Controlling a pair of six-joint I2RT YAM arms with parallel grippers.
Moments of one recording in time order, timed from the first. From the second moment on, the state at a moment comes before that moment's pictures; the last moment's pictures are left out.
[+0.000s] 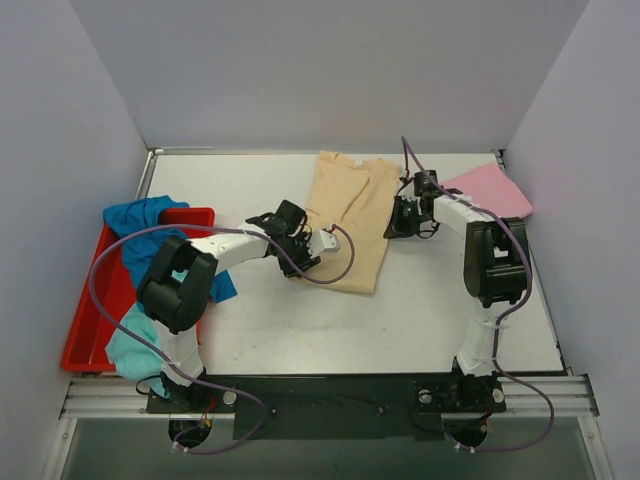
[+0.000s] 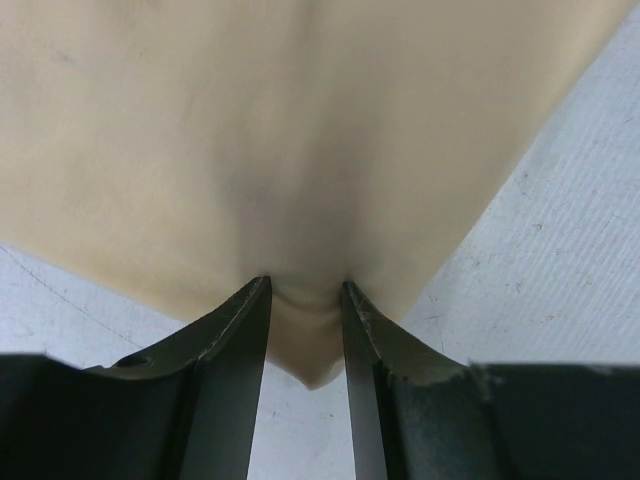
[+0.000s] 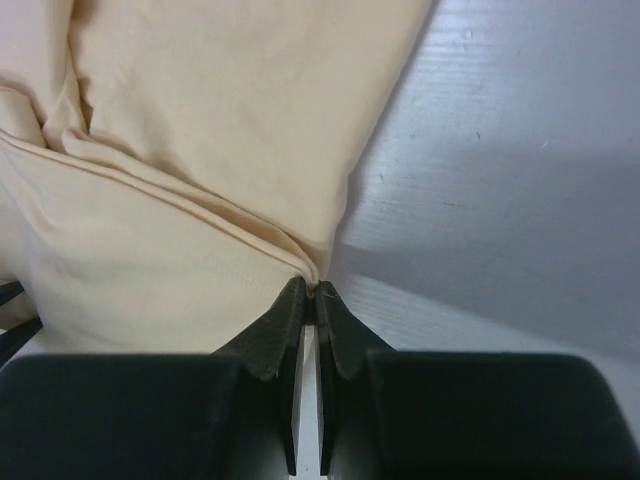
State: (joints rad) left arm -0.59 1.87 1.20 -0.46 0.28 0.66; right arm 0.14 1.99 1.32 -0.42 -0.33 0.28
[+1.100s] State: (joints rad) left arm -0.53 1.71 1.18 -0.48 0.41 0.57; right arm 0.40 1.62 0.98 -0.34 -0.43 0.33
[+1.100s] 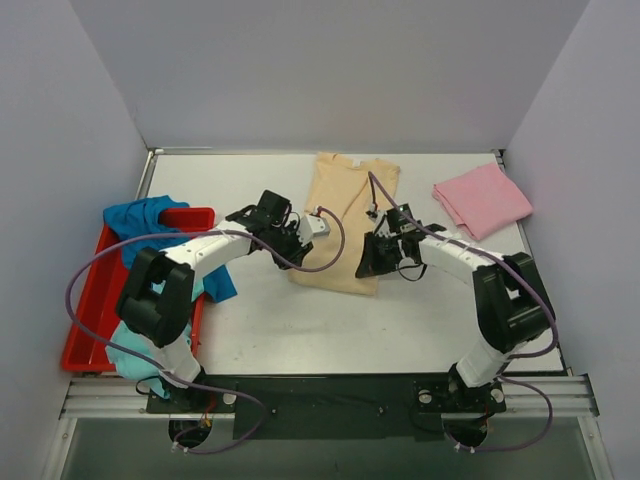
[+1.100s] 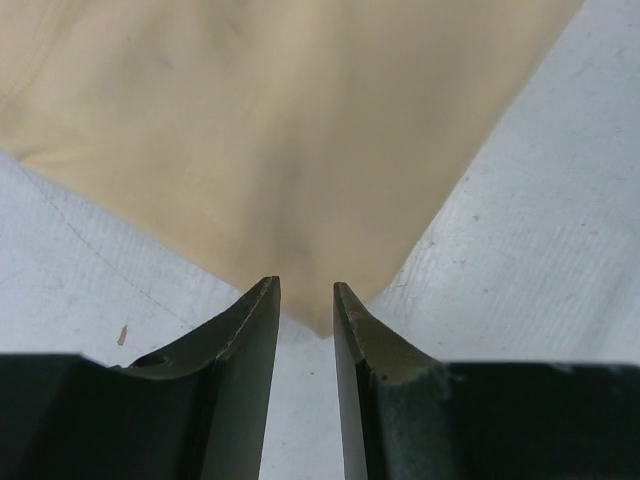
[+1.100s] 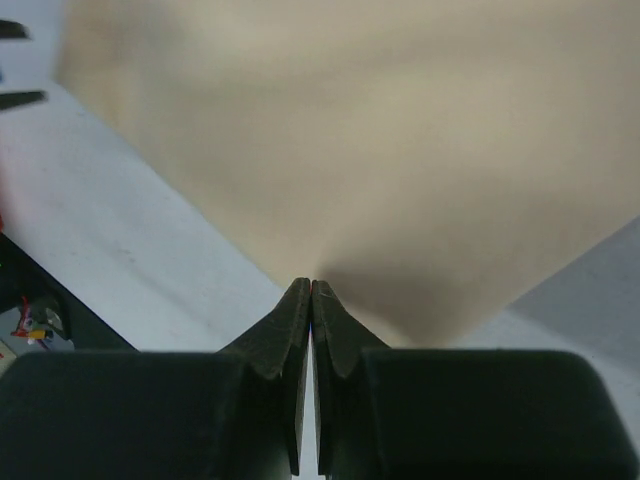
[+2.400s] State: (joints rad) left arm -0.50 1.63 0.90 -0.34 0.58 1.17; right arm 0.68 1.33 0.59 -0.27 -0.20 -0.80
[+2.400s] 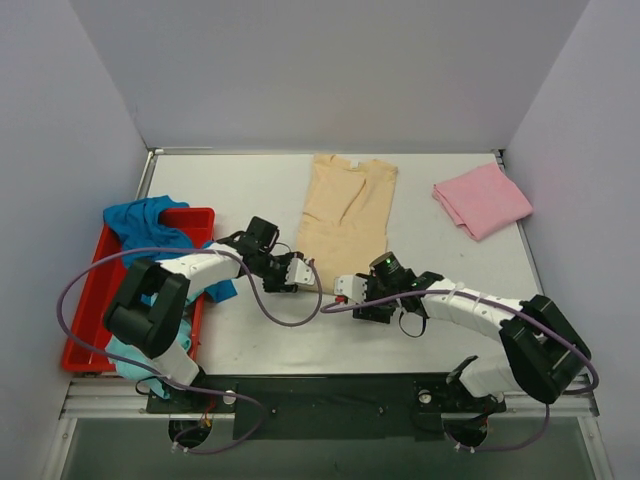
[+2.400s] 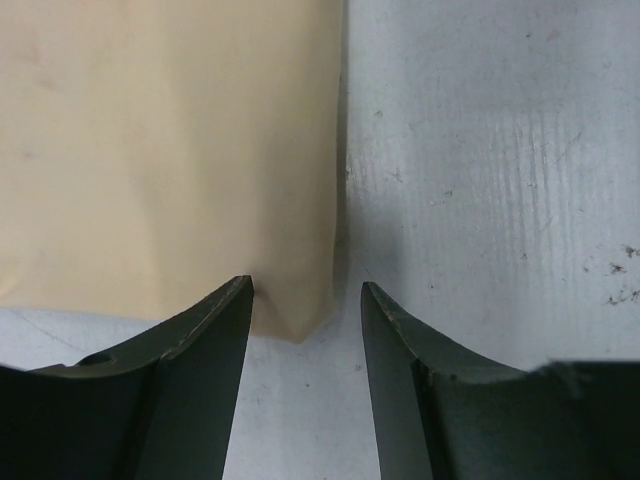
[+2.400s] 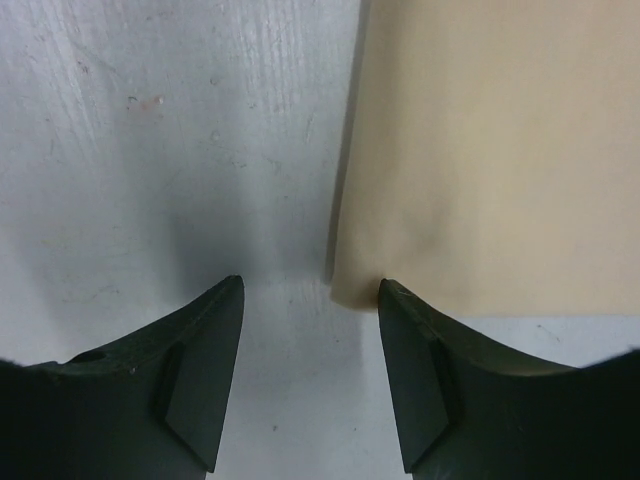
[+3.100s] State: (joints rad) left arm -0.55 1.60 0.91 -0.34 0.45 1.10; right arm 0.80 1.42 0.63 -0.25 0.05 -0.86
